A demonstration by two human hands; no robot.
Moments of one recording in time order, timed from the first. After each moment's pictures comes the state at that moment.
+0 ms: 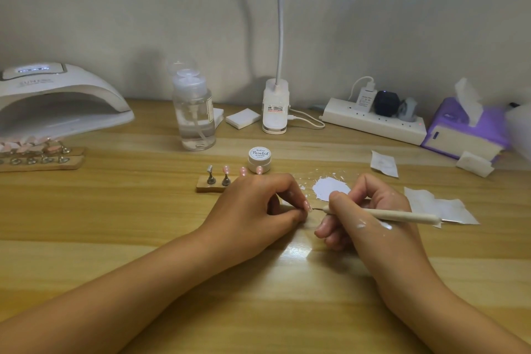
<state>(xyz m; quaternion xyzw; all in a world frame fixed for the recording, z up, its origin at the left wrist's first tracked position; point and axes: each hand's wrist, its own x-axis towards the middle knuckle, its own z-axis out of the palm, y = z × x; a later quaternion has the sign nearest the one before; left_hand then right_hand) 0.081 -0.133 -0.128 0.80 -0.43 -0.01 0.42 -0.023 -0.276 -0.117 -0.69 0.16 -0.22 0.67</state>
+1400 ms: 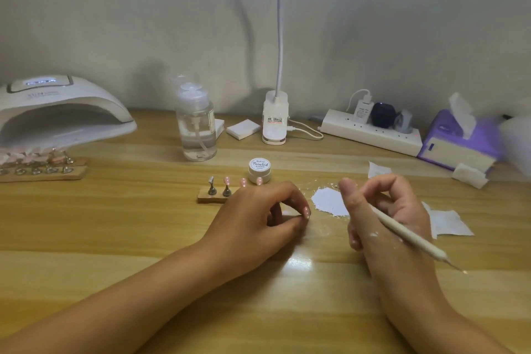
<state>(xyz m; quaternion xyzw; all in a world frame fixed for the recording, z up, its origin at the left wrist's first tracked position) 0.082 -0.133 -0.132 0.78 -0.46 0.01 0.43 -0.028 -0.279 -0.121 -0.69 0.12 -0.35 0.62</state>
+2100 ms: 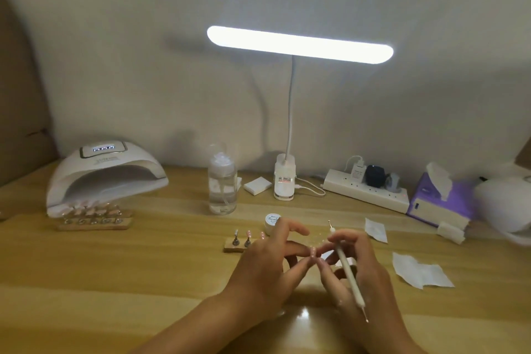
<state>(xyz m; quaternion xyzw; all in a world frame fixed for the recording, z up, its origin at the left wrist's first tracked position) 0.061 -0.126 -0.109 0.78 -0.43 0.06 0.46 -0.025 -0.270 -0.123 -0.86 0.04 -0.34 0.38</state>
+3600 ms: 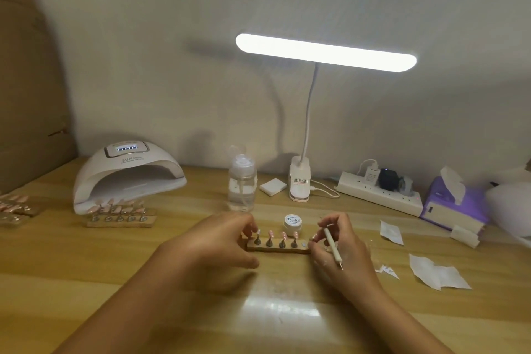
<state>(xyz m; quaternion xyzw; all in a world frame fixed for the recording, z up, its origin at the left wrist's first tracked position) 0.138 -0.041 -0.072 0.91 -0.35 -0.10 0.17 0.025 -0.256 -0.115 -0.89 0.09 -0.25 0.36</state>
